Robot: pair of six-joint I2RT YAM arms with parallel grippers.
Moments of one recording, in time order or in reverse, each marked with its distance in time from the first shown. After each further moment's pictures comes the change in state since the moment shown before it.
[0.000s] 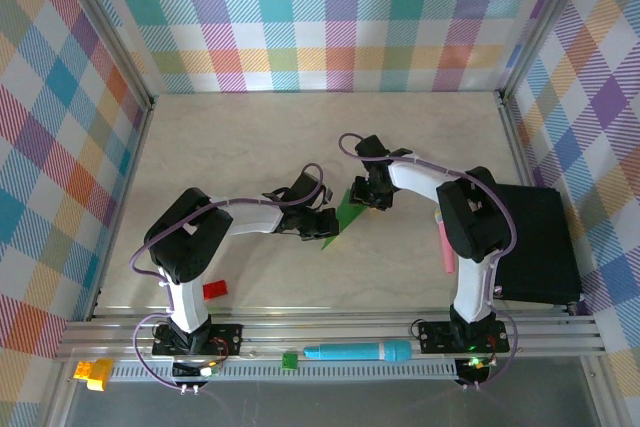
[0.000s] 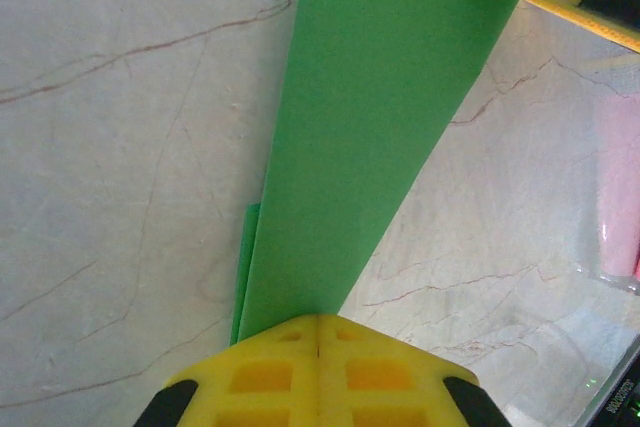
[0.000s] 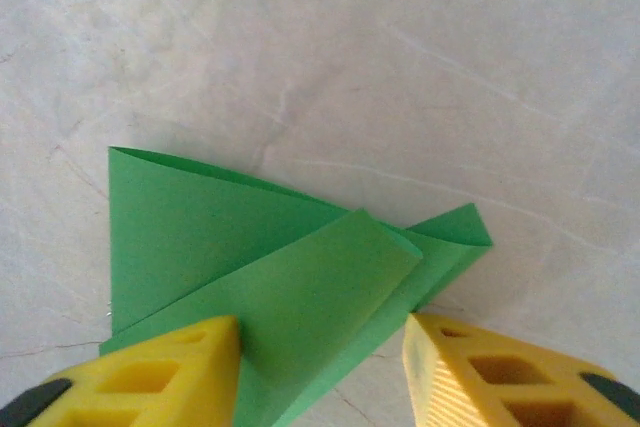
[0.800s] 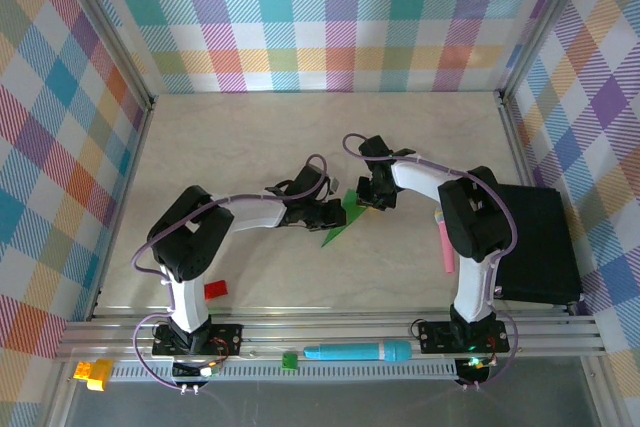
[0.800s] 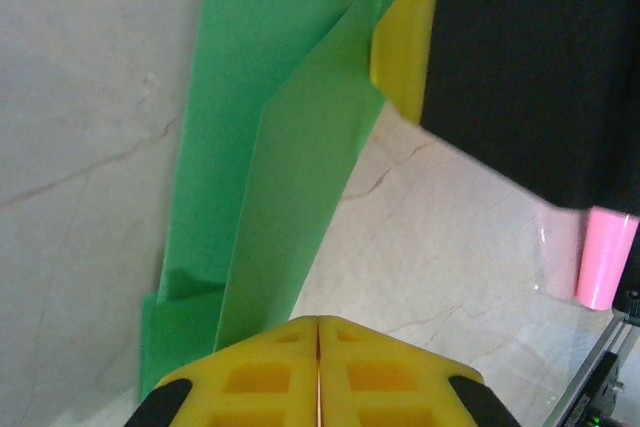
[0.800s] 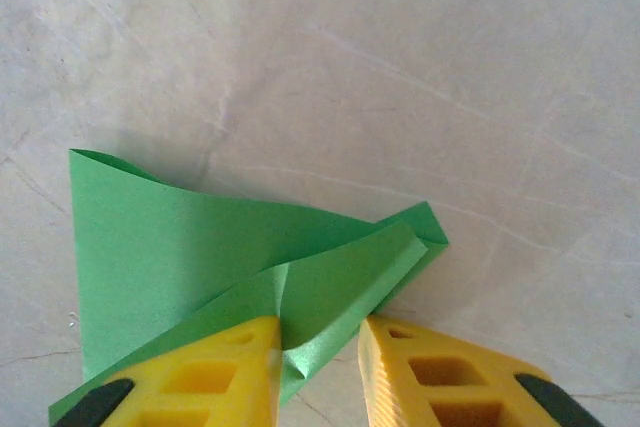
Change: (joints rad) left arm 0.000 0.030 0.086 0.027 0.010 0.000; right arm -0.009 0.002 -0.015 0.000 0.001 0.002
